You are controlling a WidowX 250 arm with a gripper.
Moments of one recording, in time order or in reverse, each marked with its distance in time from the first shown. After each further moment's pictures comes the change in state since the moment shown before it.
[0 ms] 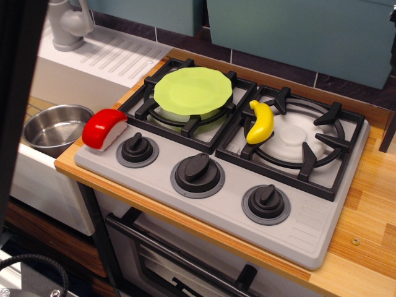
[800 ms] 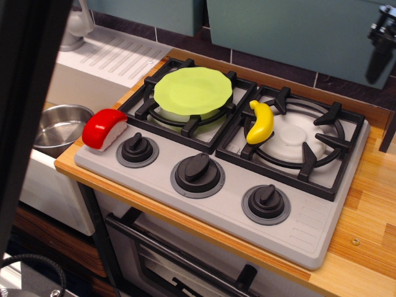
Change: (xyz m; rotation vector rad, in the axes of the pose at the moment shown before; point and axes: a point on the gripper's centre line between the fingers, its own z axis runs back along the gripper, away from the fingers) arm 0.020 0.026 -0.033 0.058 -0.001 -0.100
